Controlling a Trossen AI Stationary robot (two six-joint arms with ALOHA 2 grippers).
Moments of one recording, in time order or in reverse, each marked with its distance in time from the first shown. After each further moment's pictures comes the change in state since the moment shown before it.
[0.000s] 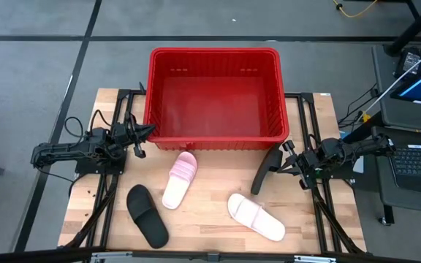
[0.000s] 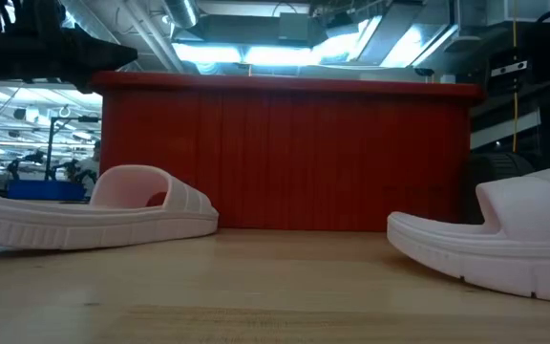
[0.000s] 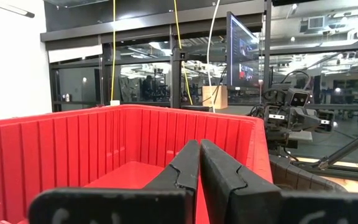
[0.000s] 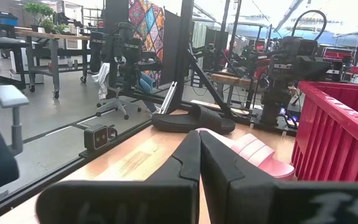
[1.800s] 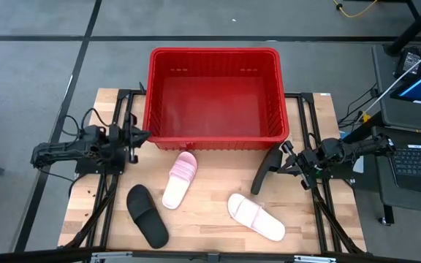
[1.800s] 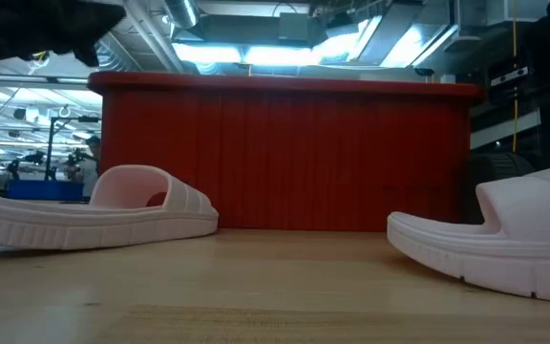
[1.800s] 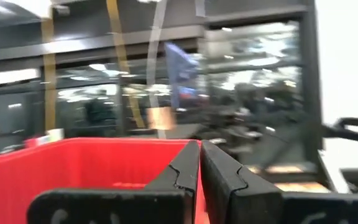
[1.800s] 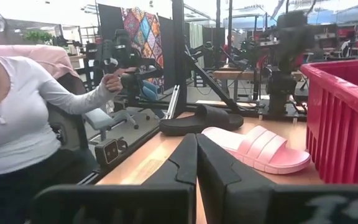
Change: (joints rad) left arm 0.000 0.000 0.086 -0.025 0.296 0.021; right arm 0.000 0.000 0.000 -0.002 0.000 0.174
